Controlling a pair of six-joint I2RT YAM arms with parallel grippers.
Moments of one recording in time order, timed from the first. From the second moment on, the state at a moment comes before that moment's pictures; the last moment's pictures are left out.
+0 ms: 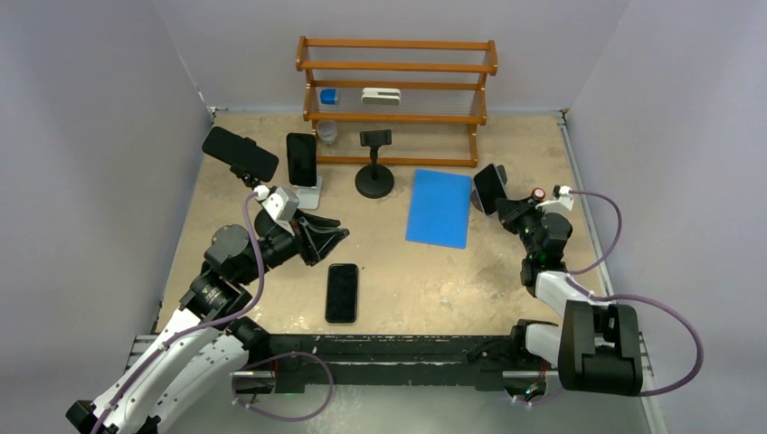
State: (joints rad) left arm -0.59 0.56 0.64 -0.07 0.33 -0.31; right arm -0.10 1.17 0.27 0.73 -0.22 0.72
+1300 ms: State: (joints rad) left arm -0.59 0.51 0.57 0.07 0.42 -0.41; right arm 0.42 0.79 0.21 0.89 -0.39 1.02
